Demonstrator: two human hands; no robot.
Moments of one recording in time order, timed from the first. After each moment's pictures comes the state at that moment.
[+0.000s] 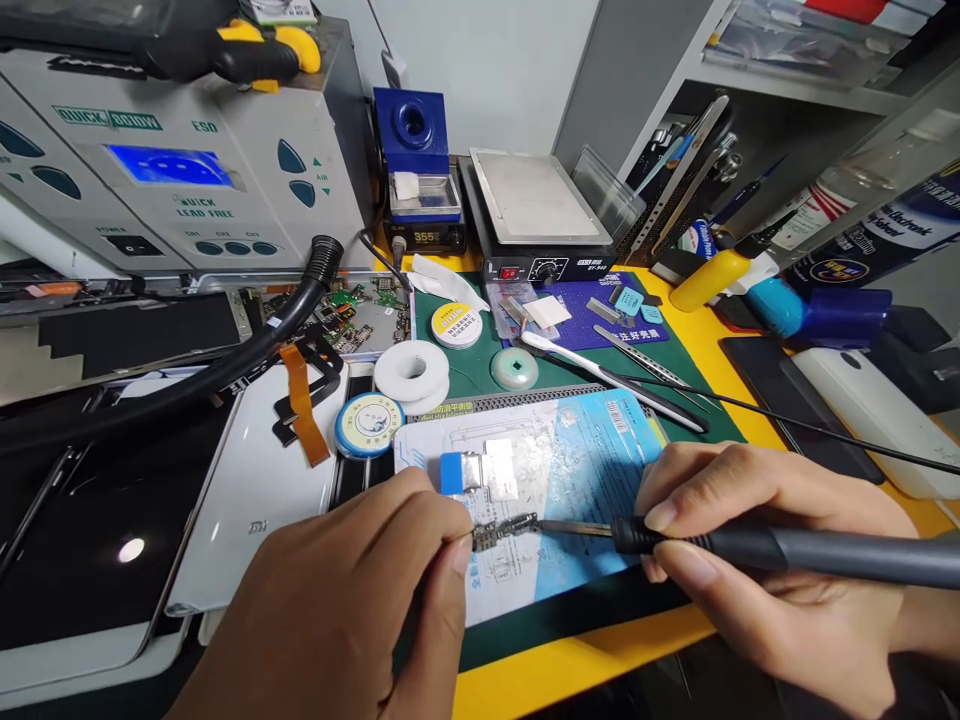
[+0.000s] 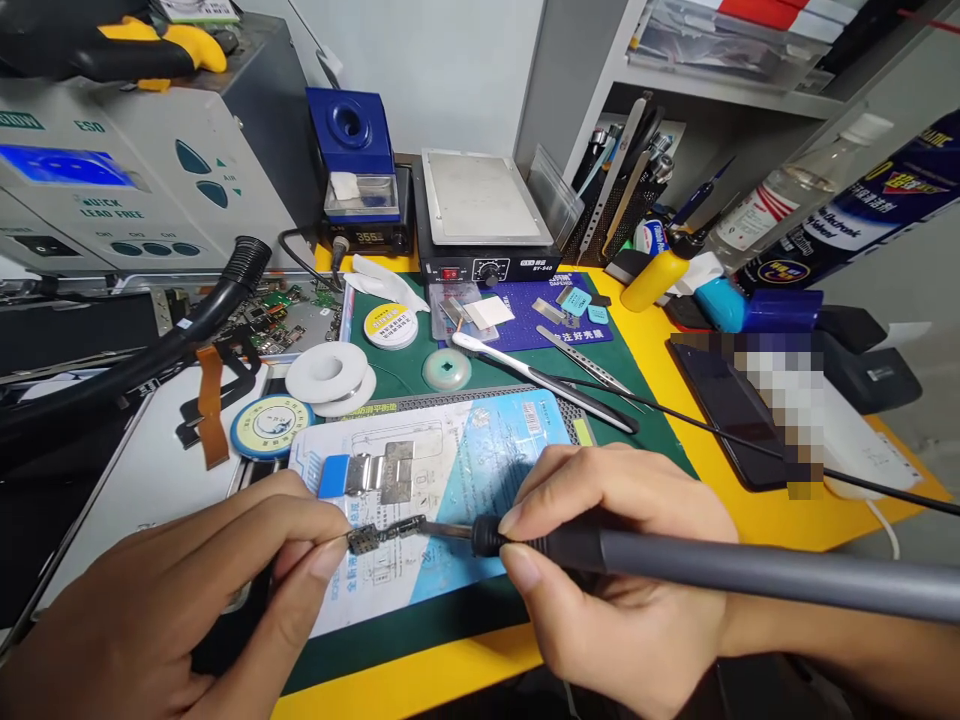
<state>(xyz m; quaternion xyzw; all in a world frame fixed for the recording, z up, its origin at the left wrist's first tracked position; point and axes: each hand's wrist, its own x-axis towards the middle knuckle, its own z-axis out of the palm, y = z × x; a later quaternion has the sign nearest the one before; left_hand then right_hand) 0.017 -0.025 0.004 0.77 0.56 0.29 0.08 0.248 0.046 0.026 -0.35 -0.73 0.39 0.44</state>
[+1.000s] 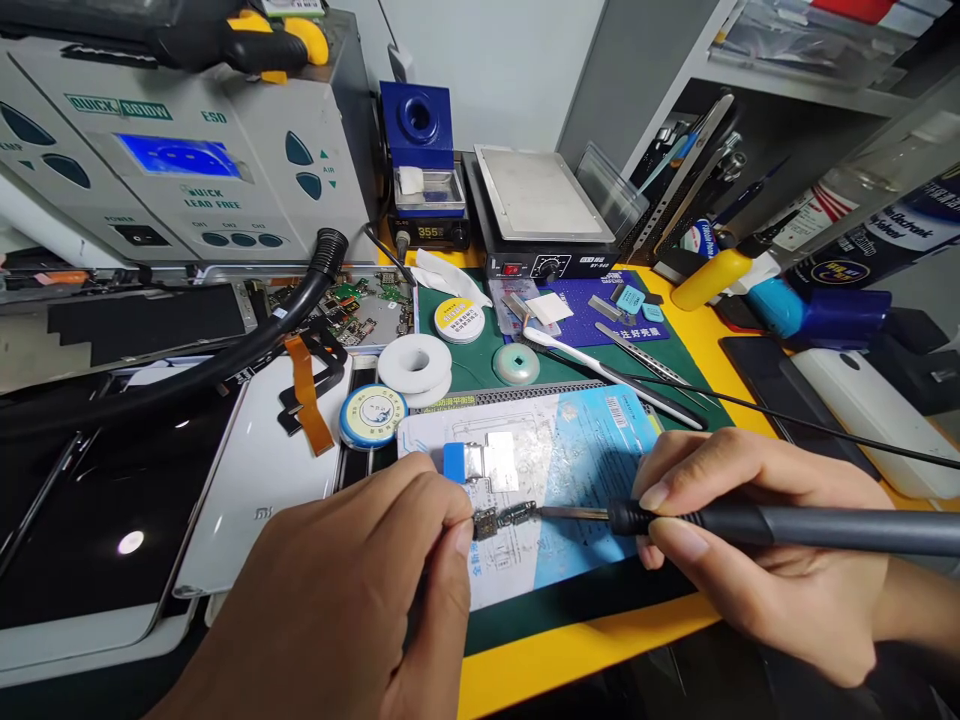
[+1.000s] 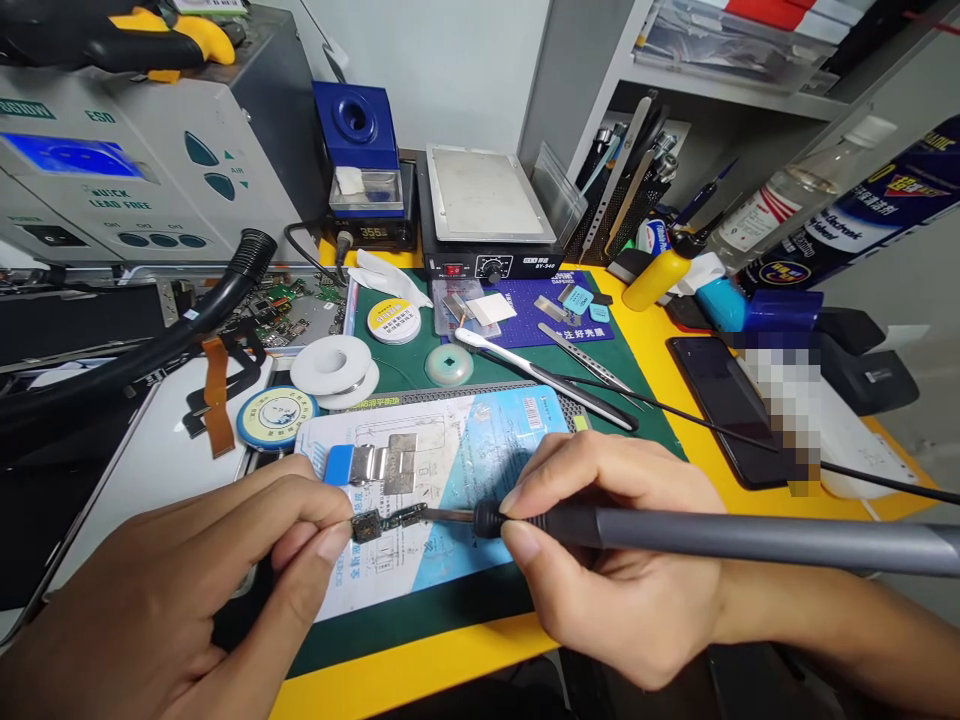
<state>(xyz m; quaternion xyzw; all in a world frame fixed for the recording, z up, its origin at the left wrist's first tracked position) 0.016 -0.022 0.007 0.78 0.56 0.27 0.10 0.249 0.057 0.035 -0.31 -0.78 0.38 0.39</state>
